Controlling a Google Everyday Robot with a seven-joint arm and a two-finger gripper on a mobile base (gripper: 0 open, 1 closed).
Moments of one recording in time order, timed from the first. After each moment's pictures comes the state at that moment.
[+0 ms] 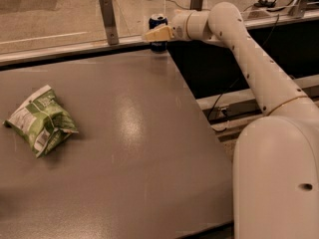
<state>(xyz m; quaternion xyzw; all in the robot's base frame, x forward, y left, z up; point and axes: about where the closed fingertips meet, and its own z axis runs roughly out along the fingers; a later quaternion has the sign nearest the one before) 0.881 -0.016 0.910 -0.37 0.69 0.20 0.59</state>
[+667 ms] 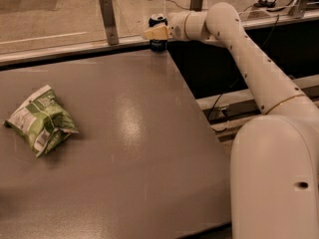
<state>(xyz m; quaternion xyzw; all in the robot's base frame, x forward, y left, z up) 0.884 -0.011 0.906 -0.36 0.70 0.22 0.58</state>
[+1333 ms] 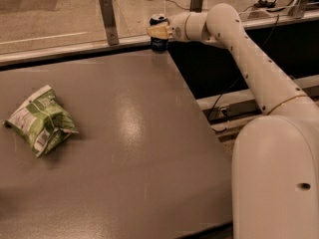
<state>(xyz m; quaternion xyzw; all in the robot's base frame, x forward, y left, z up) 0.883 -0.014 0.904 -0.35 0.71 0.22 0.58</state>
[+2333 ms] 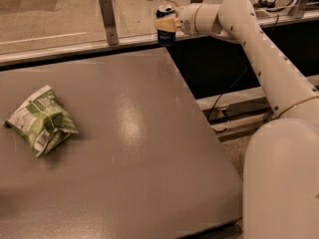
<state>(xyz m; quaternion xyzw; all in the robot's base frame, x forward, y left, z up) 0.869 -0.035 0.940 -0.36 0.69 0.20 0.60</state>
